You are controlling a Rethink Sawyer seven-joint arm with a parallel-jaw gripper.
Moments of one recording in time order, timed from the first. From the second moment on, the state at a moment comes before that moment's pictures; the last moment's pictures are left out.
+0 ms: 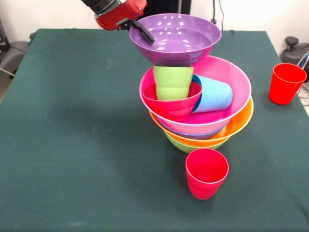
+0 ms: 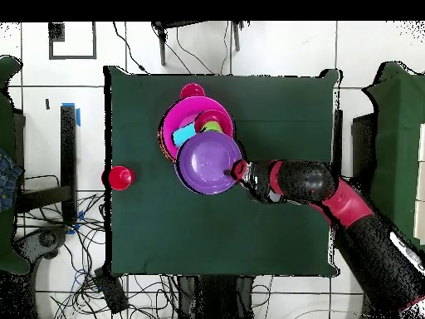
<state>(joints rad) -1.10 -0.48 0.81 1.86 -0.14 0.74 1.76</state>
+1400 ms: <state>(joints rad) -1.10 -0.52 0.81 1.81 -0.13 0.72 1.76</state>
